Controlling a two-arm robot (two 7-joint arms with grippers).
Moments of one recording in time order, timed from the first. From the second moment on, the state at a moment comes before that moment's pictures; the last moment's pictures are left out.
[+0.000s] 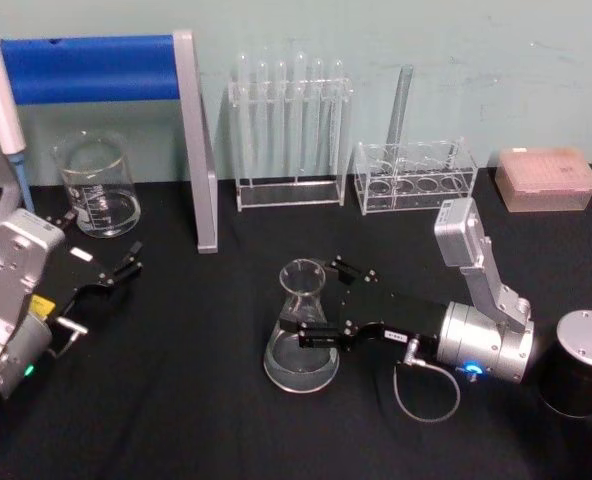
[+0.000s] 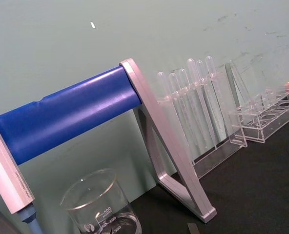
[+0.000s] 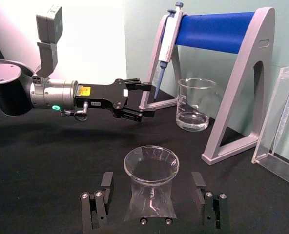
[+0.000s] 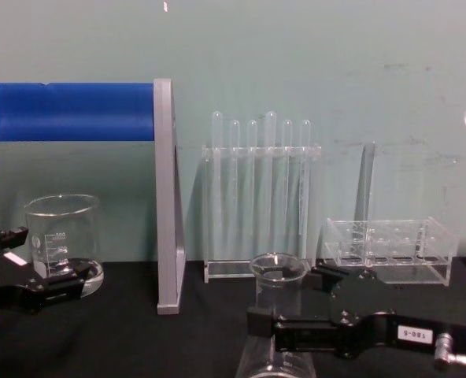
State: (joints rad) left arm -0.20 0.60 0.45 -1.41 -0.25 -0.12 0.03; right arm 0.39 0.44 -0.59 -1.28 0.50 -0.11 0.76
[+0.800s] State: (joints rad) left arm -0.20 0.60 0.45 -1.41 -0.25 -0.12 0.03; right arm 0.39 0.44 -0.59 -1.28 0.51 -0.11 0.76
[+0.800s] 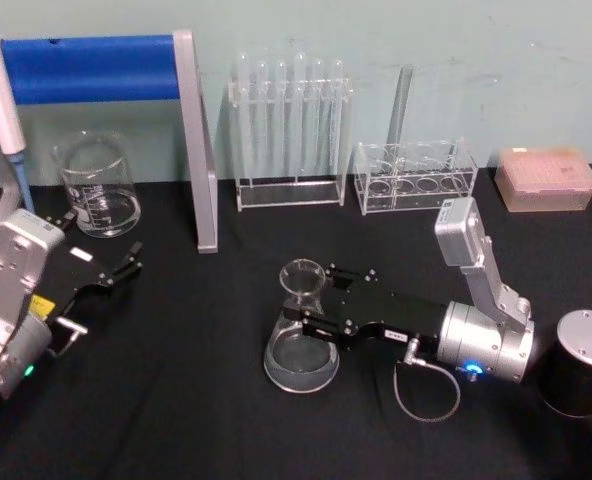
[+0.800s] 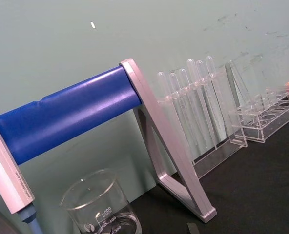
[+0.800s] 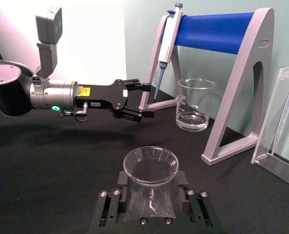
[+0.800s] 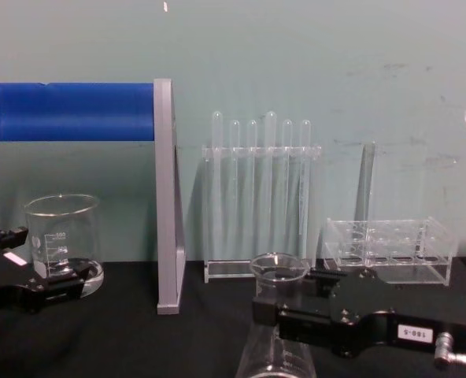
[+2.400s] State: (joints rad) left arm -0.20 0.60 0.45 -1.41 -0.25 -0.12 0.03; right arm 0.27 0.41 -0.44 -1.59 0.50 0.04 0.33
